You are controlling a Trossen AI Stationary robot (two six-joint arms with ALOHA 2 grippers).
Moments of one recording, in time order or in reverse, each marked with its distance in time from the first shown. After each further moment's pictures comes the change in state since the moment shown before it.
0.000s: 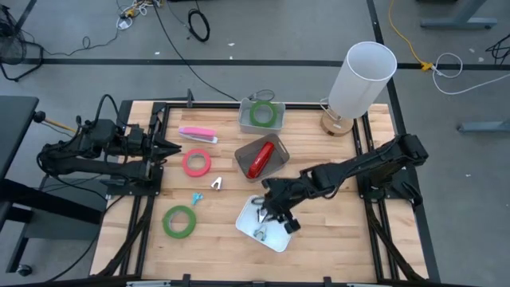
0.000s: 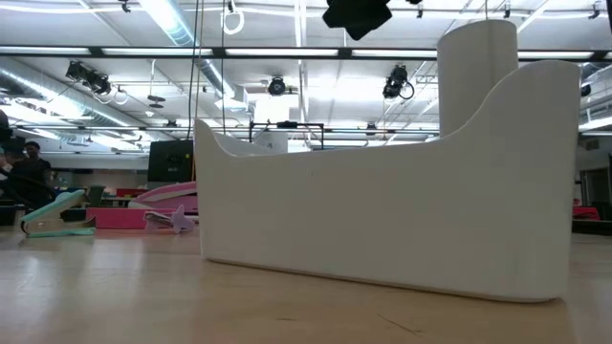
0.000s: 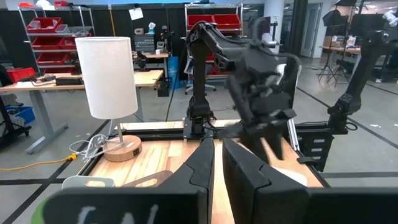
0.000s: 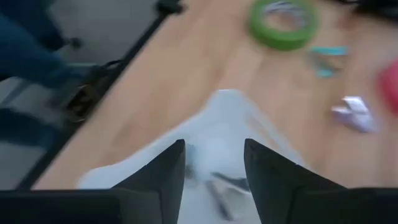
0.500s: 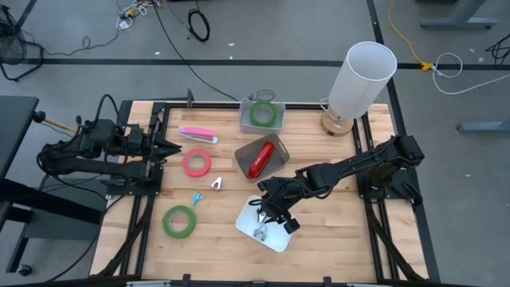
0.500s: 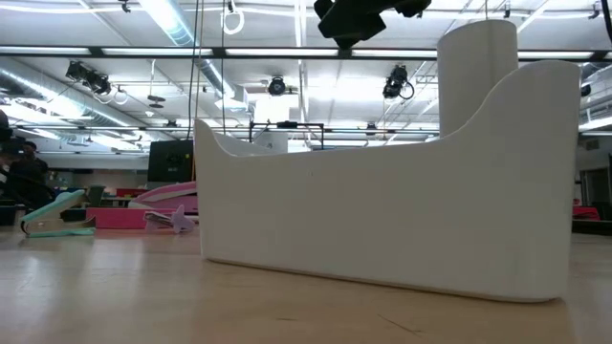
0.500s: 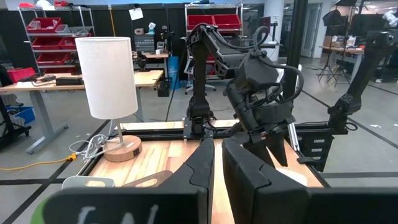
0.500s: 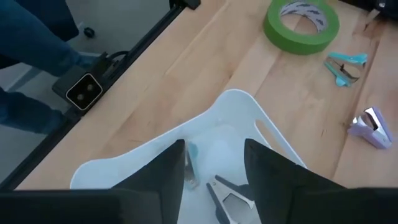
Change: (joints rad) left arm 0.000 0.000 0.000 0.000 0.000 0.000; right arm -0.003 0.048 0.000 0.024 -0.094 -0.086
